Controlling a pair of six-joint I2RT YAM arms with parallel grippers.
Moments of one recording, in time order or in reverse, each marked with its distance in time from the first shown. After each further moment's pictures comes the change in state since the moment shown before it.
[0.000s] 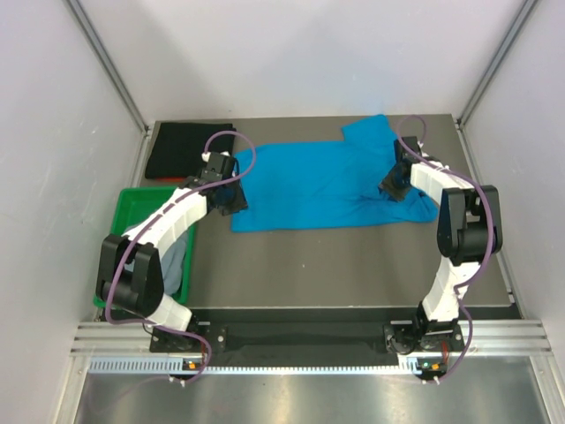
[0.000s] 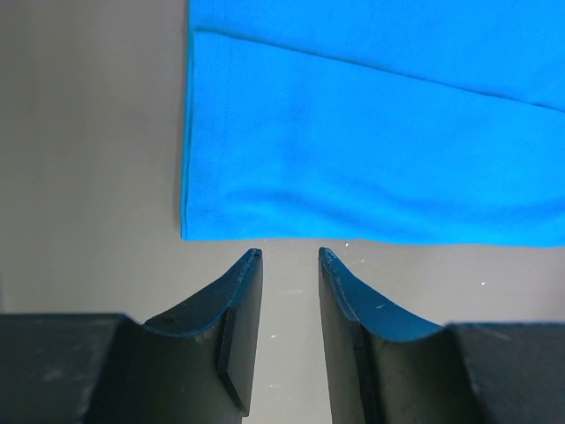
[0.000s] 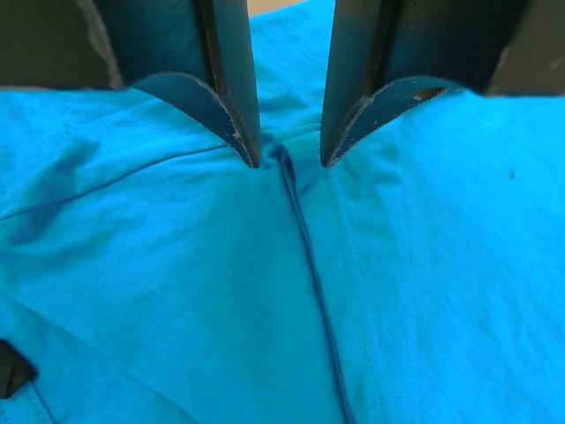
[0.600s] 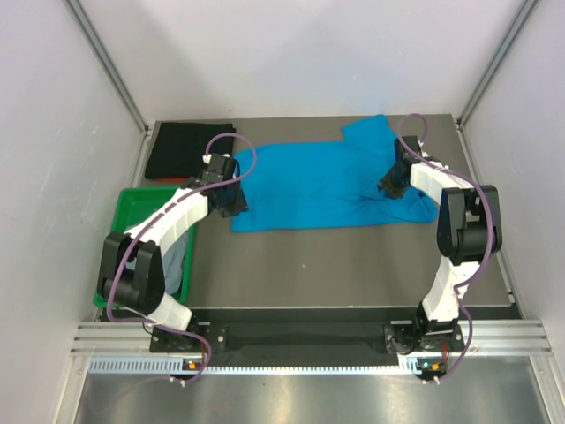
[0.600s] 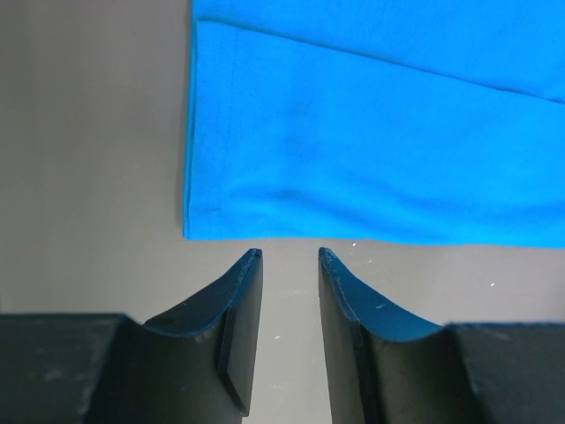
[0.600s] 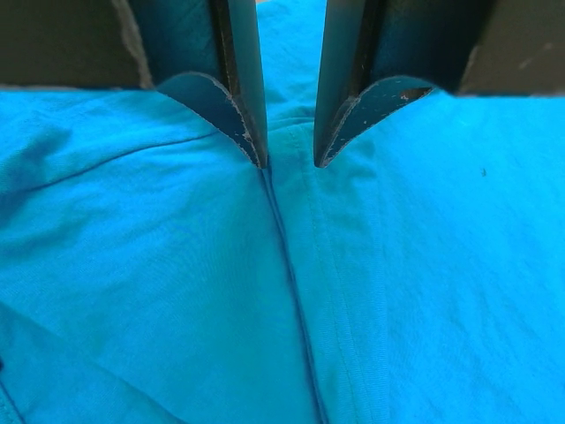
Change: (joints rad) left arm 0.000 0.013 -0.012 0.005 0.000 -0.002; right arm 0.000 0.003 -0.003 0.041 -0.027 0.027
